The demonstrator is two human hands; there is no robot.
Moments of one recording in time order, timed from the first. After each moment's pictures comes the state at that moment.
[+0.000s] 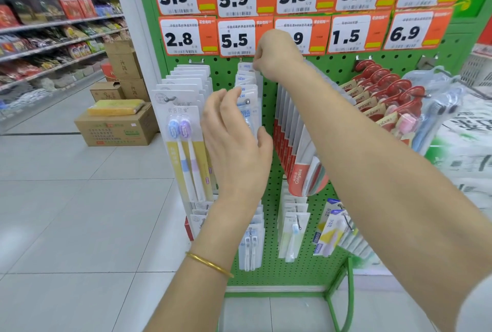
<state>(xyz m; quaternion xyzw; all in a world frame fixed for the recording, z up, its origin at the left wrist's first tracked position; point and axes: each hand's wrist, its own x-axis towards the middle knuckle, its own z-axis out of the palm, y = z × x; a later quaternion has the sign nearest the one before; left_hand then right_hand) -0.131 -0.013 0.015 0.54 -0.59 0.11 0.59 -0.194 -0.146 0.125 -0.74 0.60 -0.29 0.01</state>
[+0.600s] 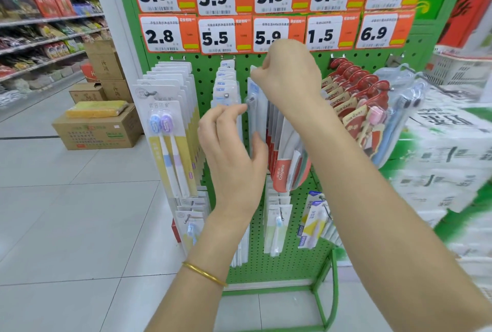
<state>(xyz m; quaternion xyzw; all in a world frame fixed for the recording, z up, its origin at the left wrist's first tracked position) -0.151 0.008 -0.002 0.45 -0.59 0.05 0.66 -0.227 -0.050 0.110 -0.69 0.62 -0.36 -0.07</state>
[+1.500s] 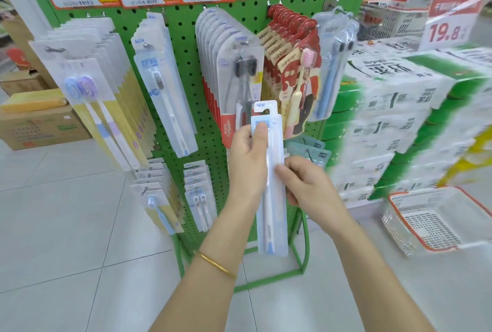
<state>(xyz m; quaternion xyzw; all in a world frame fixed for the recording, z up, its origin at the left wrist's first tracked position) -0.236 0.046 -0.054 0.44 -0.55 -0.41 0.58 -0.339 0.087 -0.082 -0.60 0.57 -0.47 0.33</state>
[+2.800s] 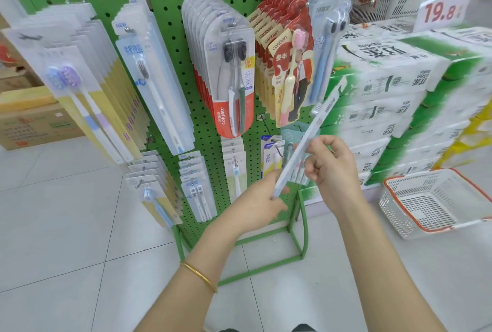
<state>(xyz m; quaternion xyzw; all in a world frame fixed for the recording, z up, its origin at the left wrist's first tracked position) -0.220 0.067 -0.114 0.44 -0.76 -0.46 0.13 -0.372 0.079 -0.105 -0.31 0.45 -0.70 0.45</state>
